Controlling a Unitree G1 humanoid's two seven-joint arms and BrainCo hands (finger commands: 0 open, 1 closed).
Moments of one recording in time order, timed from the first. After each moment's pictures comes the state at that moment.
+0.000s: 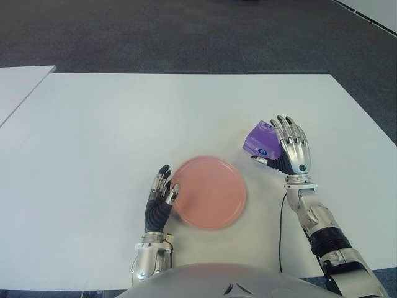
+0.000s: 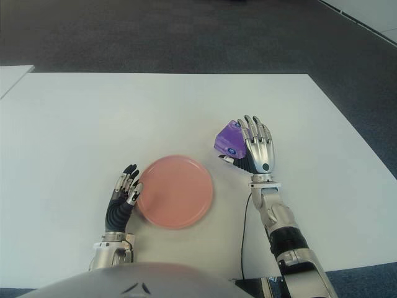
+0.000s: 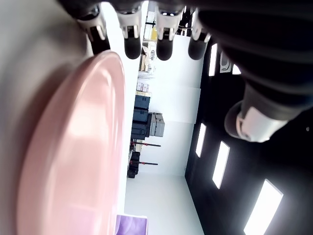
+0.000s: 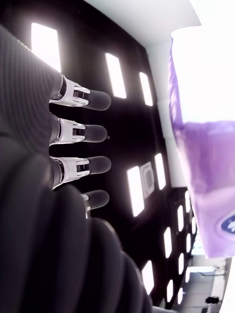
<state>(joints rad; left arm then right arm) 0.55 -0.09 -0.21 0.08 -0.01 -0.48 0.06 -0.16 -0.46 0.18 0.48 -1.02 -0.19 -0.82</state>
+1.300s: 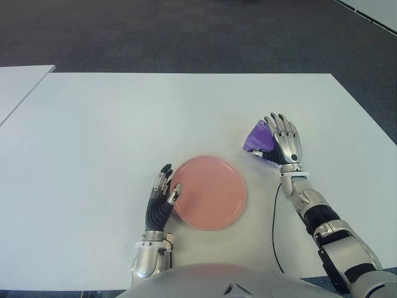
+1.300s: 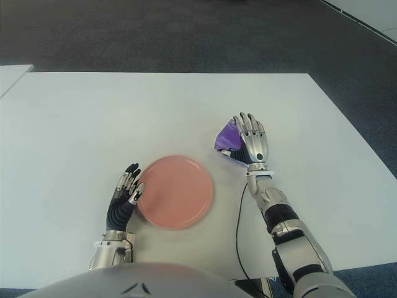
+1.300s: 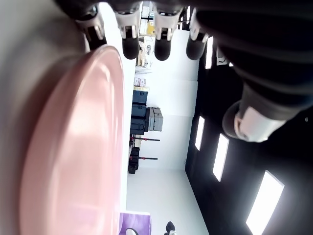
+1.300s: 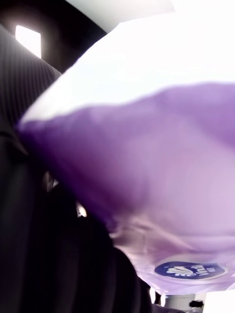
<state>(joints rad) 0.53 -0.08 -0.21 0.11 0.01 -0.52 0.07 -0.37 -0.47 0.33 0.79 -0.93 -0.19 -0.86</state>
